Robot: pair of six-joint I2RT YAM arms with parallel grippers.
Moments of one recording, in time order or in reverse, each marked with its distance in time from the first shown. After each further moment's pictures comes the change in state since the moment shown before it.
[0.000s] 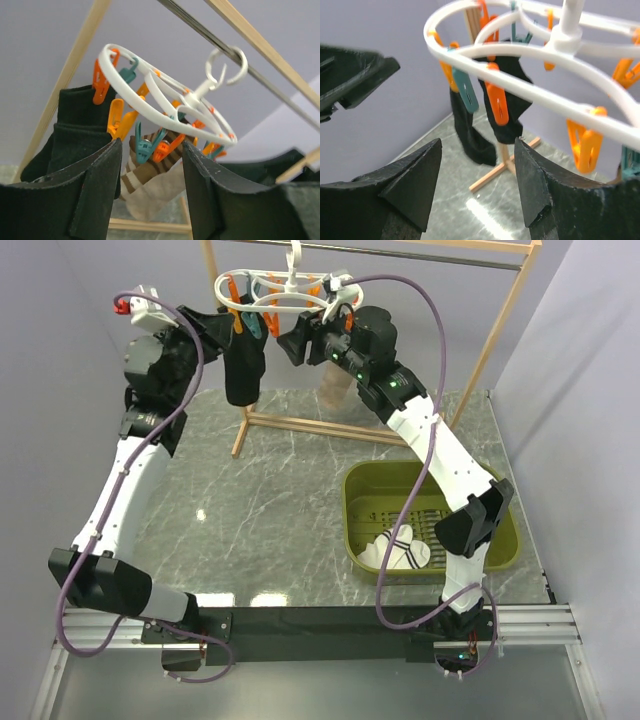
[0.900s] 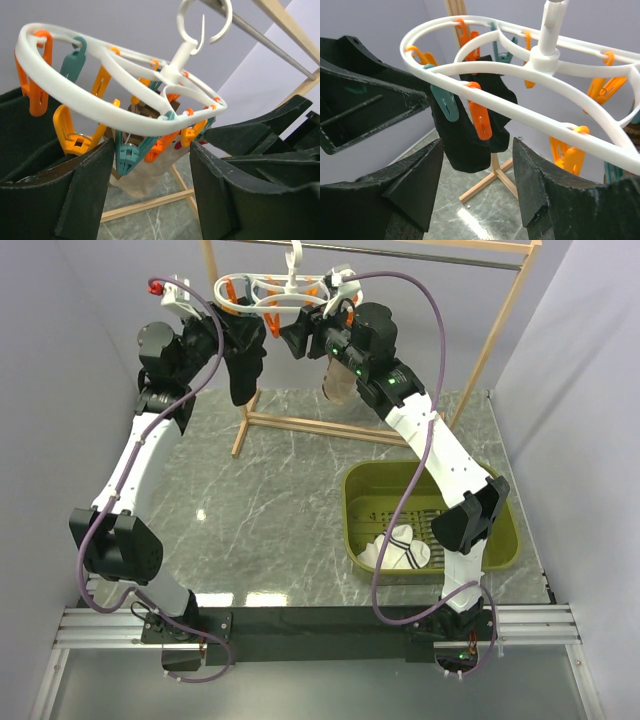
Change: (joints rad) left arm 0.054 0.190 0.096 0.114 0.388 0.051; right arm -0.013 0.037 0.050 0.033 0.026 -0.029
